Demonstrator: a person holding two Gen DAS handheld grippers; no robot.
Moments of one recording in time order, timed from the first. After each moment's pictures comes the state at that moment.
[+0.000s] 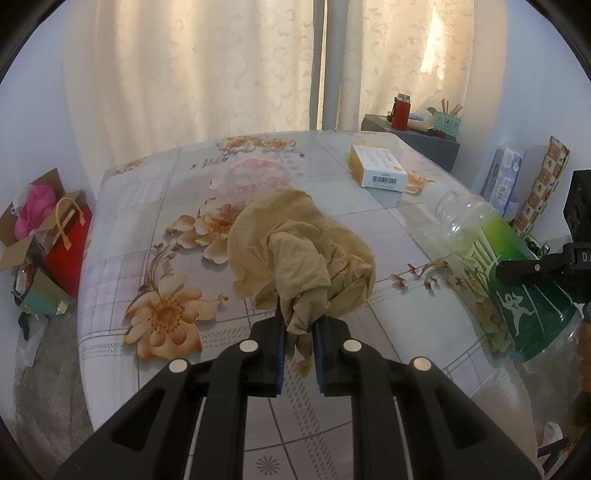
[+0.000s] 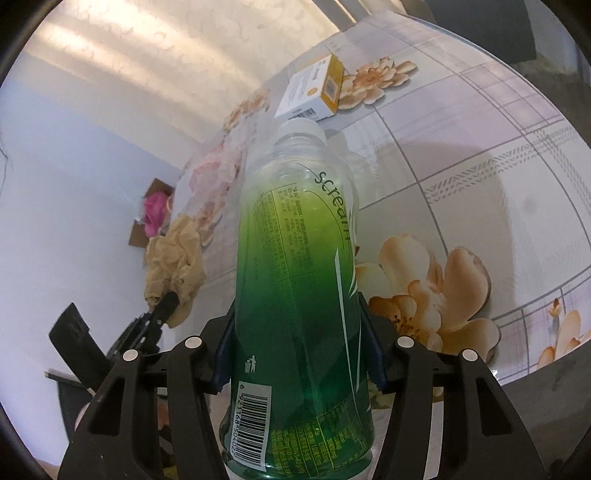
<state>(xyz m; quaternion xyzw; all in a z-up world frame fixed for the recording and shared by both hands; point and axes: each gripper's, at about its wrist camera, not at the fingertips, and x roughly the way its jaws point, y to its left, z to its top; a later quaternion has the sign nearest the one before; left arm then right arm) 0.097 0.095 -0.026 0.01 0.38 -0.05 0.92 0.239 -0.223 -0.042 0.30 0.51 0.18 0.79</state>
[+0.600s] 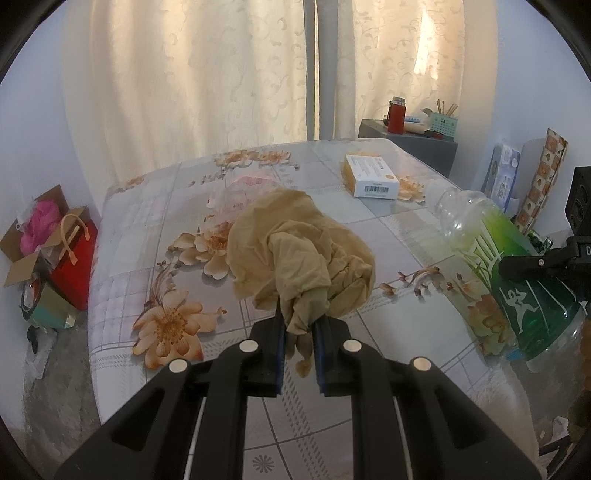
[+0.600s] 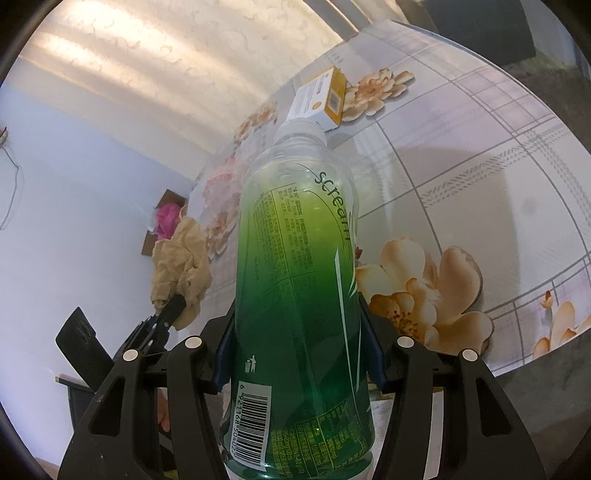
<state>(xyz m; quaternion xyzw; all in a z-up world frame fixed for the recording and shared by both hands) 0.089 0.083 -0.012 0.03 0.36 -0.05 0.93 0.231 -0.236 -0.040 0.32 0.49 0.19 0.79</state>
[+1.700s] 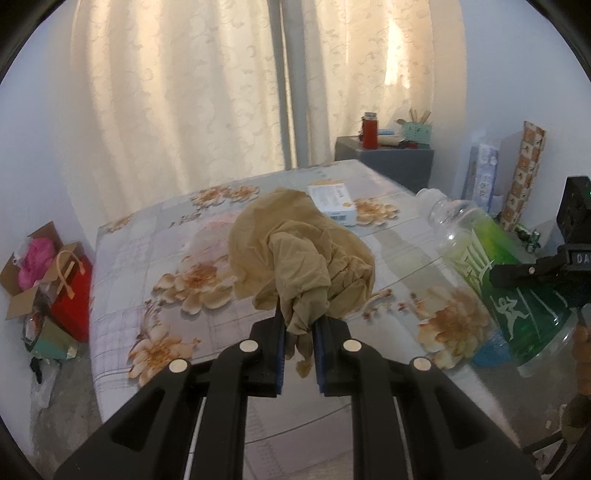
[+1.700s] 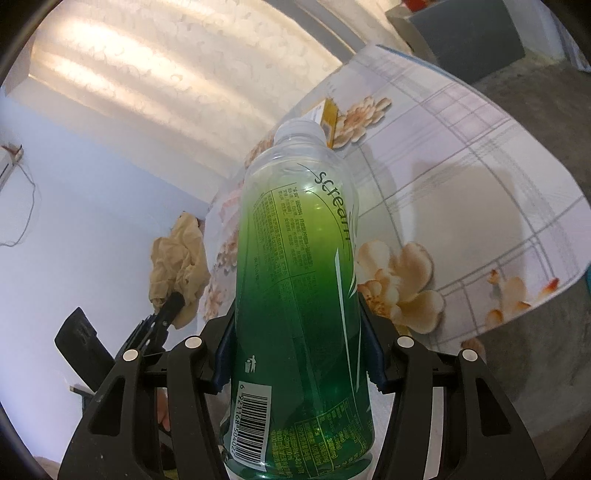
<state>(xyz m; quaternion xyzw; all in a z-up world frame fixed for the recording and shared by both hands) 0.072 0.042 0.025 0.06 0.32 -0.08 0.94 0.191 -0.279 -0.031 0.35 0.44 0.19 0.80</state>
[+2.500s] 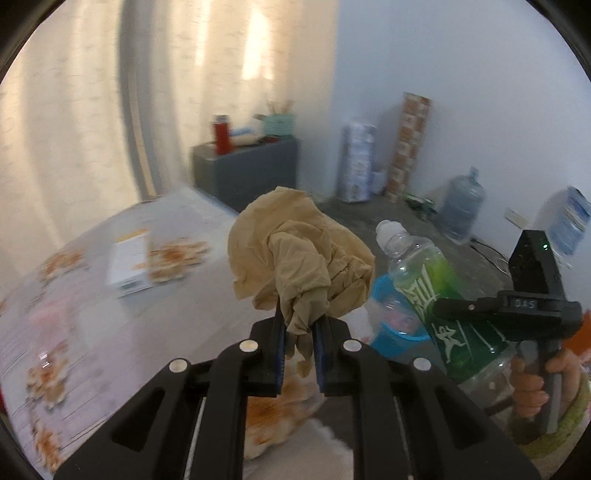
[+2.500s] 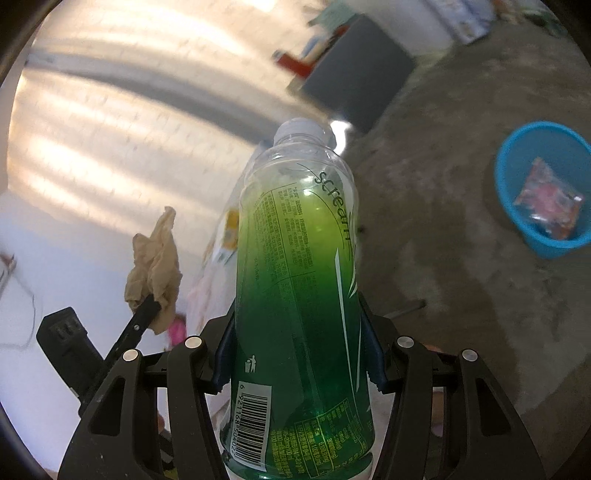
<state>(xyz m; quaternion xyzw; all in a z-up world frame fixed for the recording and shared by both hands) 0.103 -0.154 0.051 0.10 0.33 -0.33 0.88 0.079 -0.441 -0.068 0.49 0.34 0.04 0.80</state>
